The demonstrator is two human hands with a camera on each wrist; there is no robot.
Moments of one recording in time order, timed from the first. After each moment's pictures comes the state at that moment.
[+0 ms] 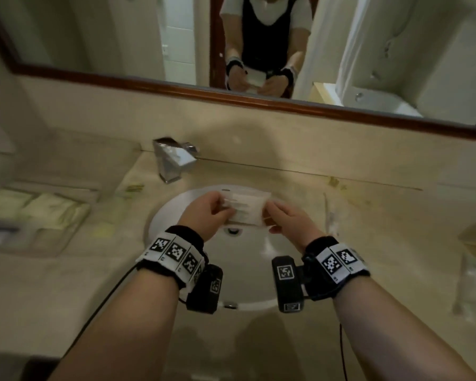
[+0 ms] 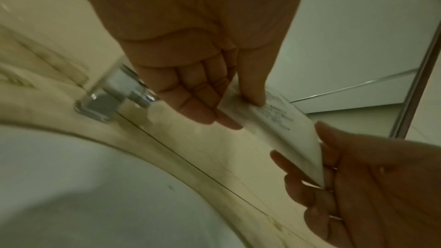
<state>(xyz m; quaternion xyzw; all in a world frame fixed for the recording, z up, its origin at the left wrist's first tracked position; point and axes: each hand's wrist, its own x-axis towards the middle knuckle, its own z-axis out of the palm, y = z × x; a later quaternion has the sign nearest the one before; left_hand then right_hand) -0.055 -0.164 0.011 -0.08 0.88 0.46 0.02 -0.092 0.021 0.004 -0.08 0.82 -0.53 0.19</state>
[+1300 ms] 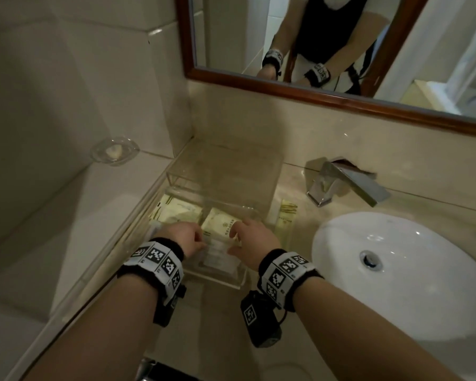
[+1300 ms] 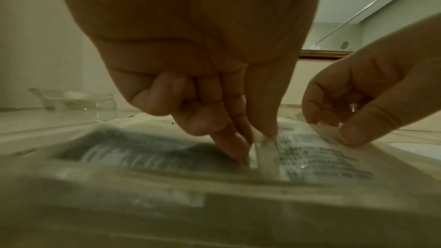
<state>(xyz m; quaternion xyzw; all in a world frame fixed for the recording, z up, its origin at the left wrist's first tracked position) -0.004 -0.570 -0.037 -0.19 0.95 0.14 0.21 -0.066 -0.413 -0.051 -0.32 0.92 -0.12 0.19</state>
